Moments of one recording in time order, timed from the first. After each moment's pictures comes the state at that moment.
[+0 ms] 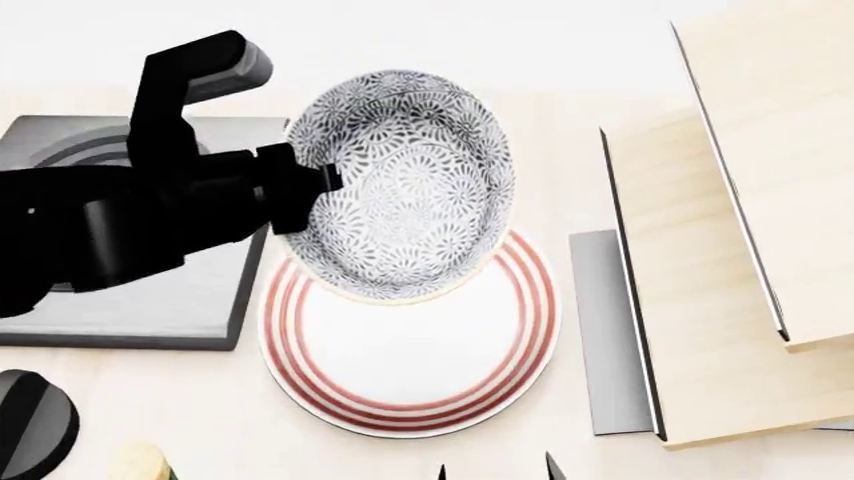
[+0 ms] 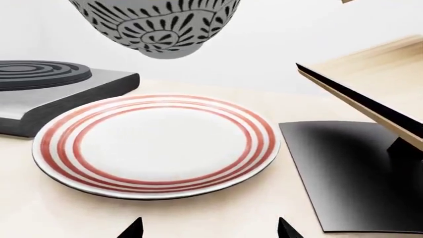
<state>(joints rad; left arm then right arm) -1.37 -0.17 0.65 -0.89 -1.15 -0.77 -0.07 0.17 0.25 -0.54 0.33 0.20 -0.36 0.33</state>
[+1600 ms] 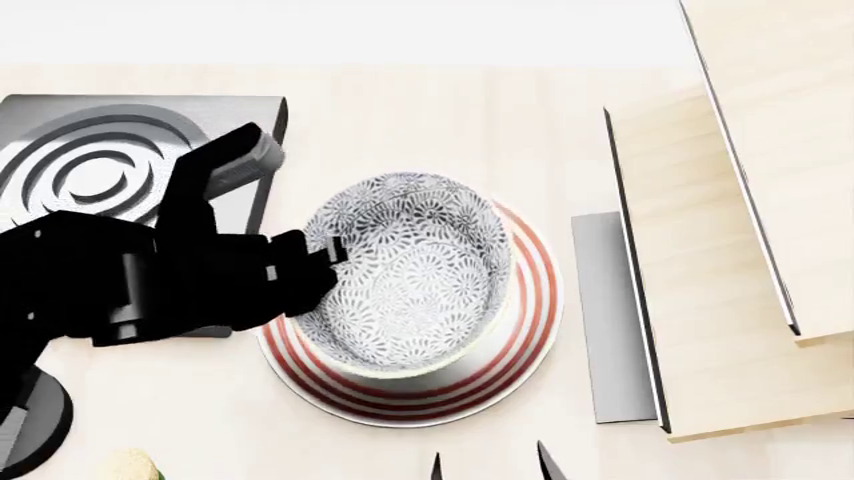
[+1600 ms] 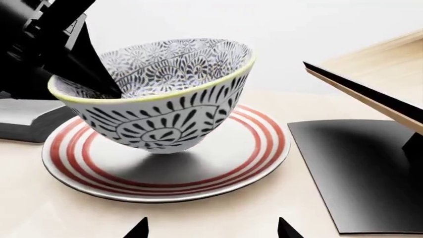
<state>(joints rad) -1.41 -0.06 0.62 -1.31 -1.08 -0.82 0.13 0.19 0.24 -0.56 0.36 0.21 -0.43 0.32</state>
